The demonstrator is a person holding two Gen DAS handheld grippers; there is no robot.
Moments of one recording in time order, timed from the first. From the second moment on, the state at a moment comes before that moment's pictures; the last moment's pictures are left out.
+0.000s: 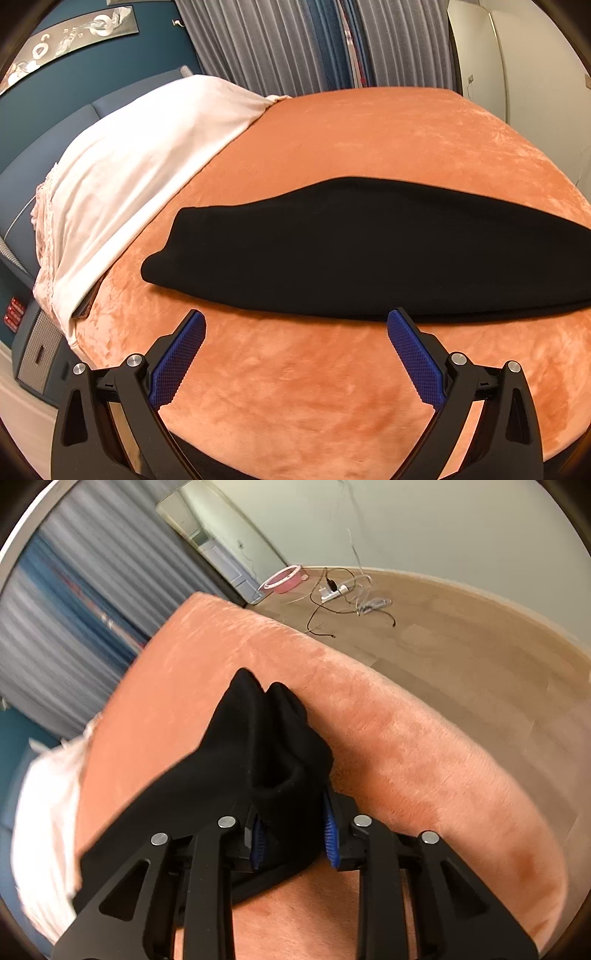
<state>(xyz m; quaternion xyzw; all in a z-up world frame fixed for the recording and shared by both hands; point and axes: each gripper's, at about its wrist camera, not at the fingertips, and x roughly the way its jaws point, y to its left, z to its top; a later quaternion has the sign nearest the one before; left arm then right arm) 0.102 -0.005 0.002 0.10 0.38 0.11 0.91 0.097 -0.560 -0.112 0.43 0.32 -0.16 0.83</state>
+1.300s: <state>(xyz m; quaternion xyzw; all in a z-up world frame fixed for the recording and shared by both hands) 0.133 0.136 -0.030 0.05 0.42 0.12 0.90 0.228 -0.237 0.016 0.26 0.31 0.07 0.91</state>
